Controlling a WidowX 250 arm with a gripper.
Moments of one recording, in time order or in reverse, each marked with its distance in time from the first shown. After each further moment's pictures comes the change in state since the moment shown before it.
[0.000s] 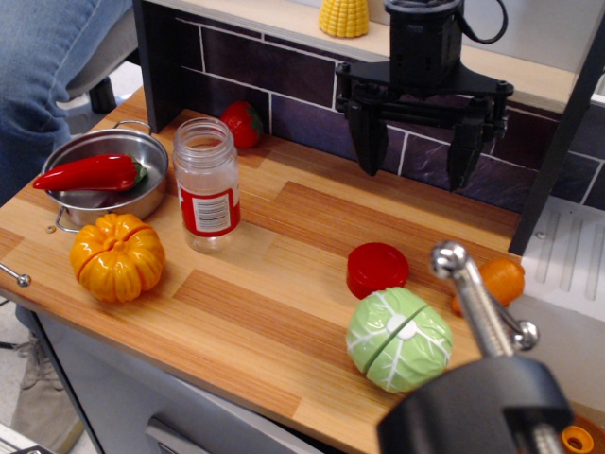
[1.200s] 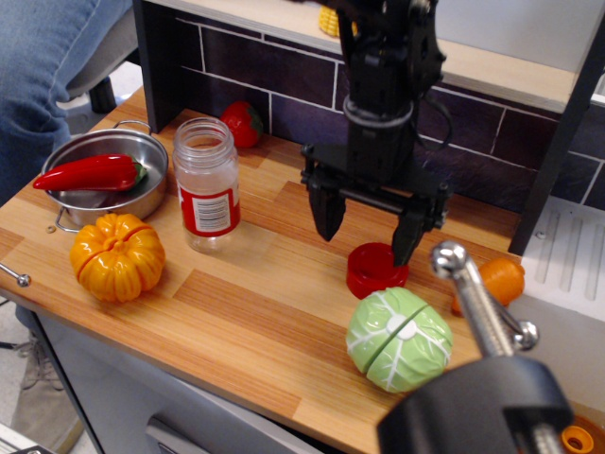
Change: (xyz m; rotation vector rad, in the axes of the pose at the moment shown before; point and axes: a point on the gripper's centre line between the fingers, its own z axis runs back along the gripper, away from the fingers) arm -0.013 0.028 -0.064 0.105 -0.042 -0.053
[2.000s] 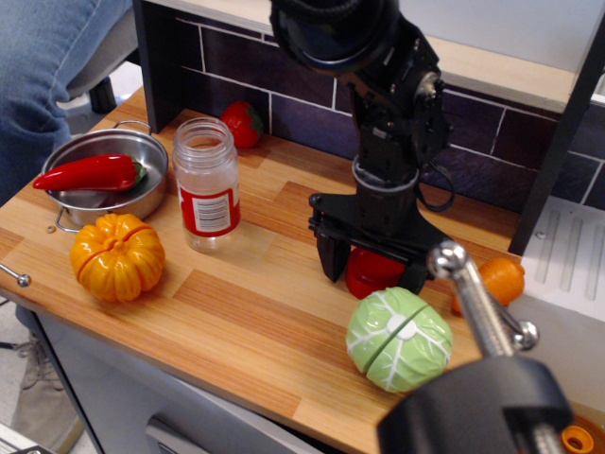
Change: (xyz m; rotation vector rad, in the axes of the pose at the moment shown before) arm -0.006 -0.010 -0.034 0.025 -0.031 0.020
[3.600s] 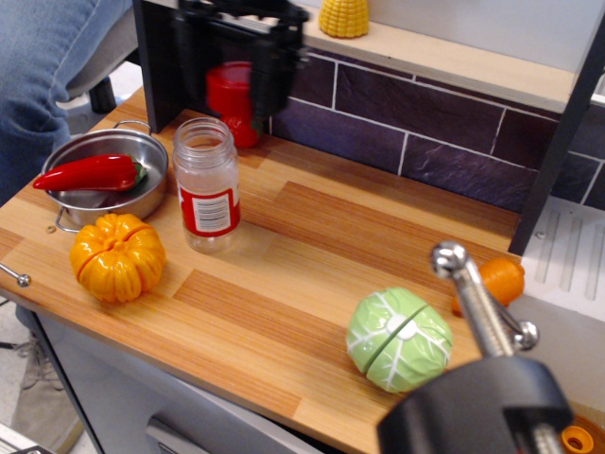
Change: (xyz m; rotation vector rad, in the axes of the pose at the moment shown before) arm 0.006 0.116 0.132 -0.019 0.176 -0.167
